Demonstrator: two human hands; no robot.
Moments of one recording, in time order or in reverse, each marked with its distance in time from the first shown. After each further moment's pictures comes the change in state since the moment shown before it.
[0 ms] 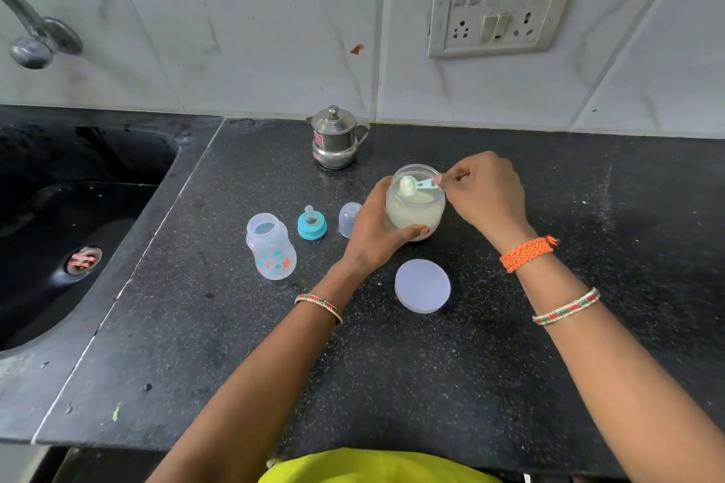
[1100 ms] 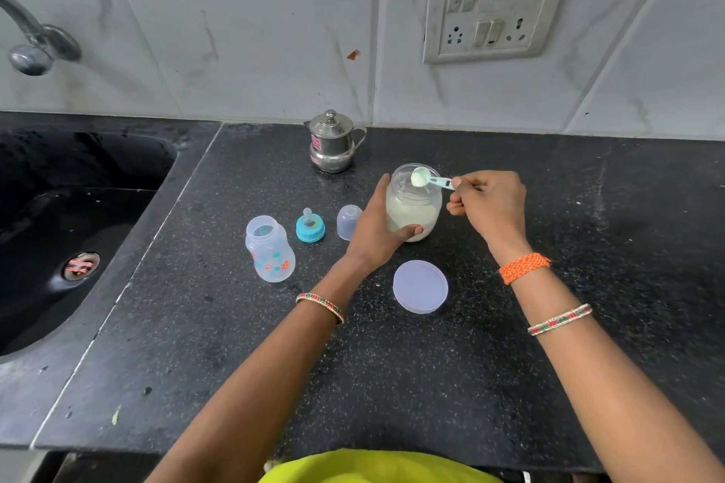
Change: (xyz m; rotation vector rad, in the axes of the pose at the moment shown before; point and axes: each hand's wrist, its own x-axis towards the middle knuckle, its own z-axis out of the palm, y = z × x) left_hand 0.003 0.007 0.003 0.109 -0.050 -0.102; right_hand -0.009 0.018 0.007 0.486 0.095 0.253
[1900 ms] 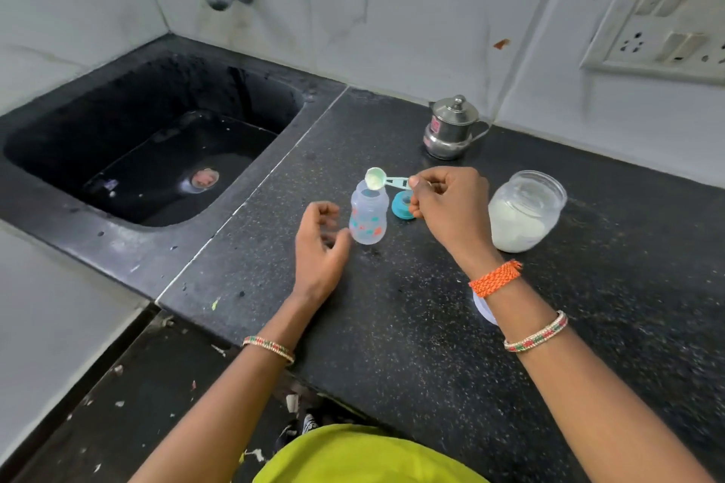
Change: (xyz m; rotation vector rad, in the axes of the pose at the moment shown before) left_hand -0.137 -0.072 -0.108 -0.160 0.698 -0.154; right_hand -0.074 -0.064 0.115 0.011 -0.435 -0.331
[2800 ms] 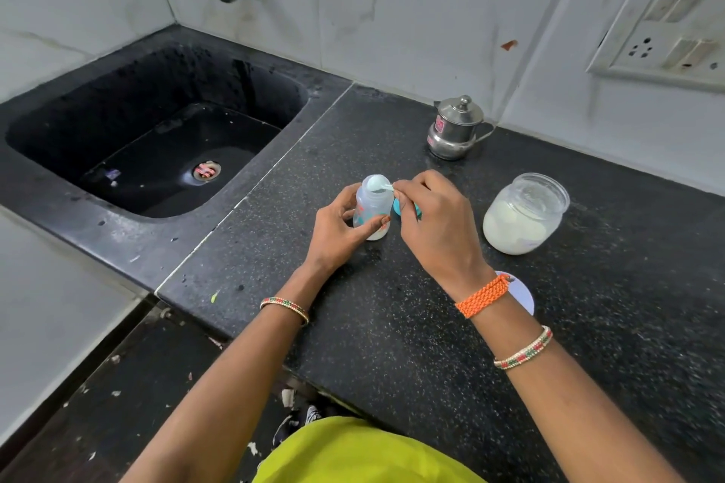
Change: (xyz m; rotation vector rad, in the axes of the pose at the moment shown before) left_hand 0.032 -0.005 0.018 -0.025 -0.217 0.094; right_hand -0.016 0.009 0.013 -0.449 -0.024 -0.549
